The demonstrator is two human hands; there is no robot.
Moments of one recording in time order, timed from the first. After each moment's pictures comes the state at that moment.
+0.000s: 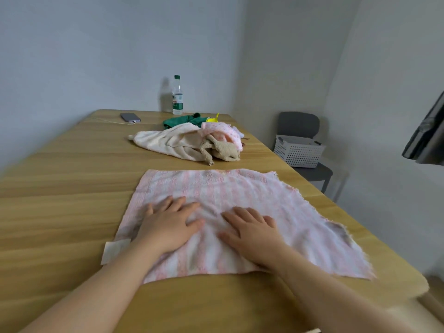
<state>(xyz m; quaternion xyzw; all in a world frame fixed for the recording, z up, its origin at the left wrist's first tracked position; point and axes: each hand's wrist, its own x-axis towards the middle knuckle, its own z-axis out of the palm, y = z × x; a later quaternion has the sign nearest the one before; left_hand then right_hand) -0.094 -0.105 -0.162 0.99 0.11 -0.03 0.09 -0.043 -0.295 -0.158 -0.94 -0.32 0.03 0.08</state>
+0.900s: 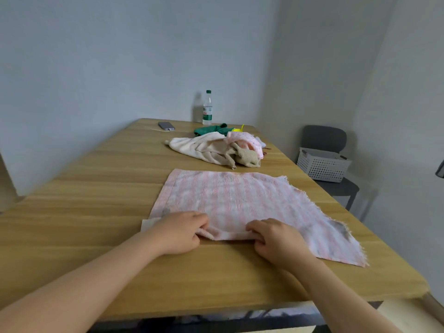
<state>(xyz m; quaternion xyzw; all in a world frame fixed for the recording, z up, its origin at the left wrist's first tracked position) -0.177 -0.118 -0.134 1.00 0.00 -0.02 0.06 -0.080 -0.329 -0.151 -0.87 -0.46 -0.12 0.11</state>
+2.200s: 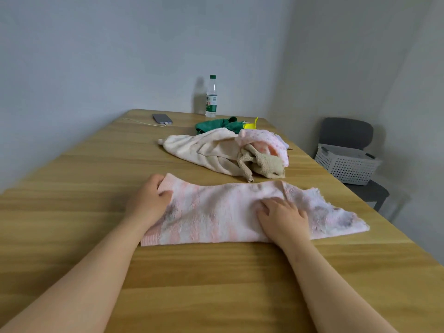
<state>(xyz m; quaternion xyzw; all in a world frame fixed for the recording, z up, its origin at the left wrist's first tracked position) -0.026 0.026 -0.162 0.86 0.29 0.25 0.35 0.069 -0.208 -0.160 -0.97 -0.19 -0.07 0.15</state>
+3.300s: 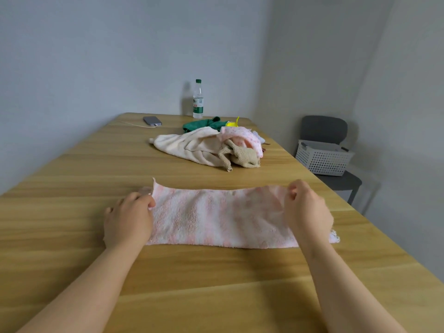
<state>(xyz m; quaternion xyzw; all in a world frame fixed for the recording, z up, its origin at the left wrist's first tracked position) -0.108 -0.036 -0.171 0.90 0.34 0.24 0.09 0.009 -0.297 -0.125 -0.94 -0.05 -0.21 0.27</state>
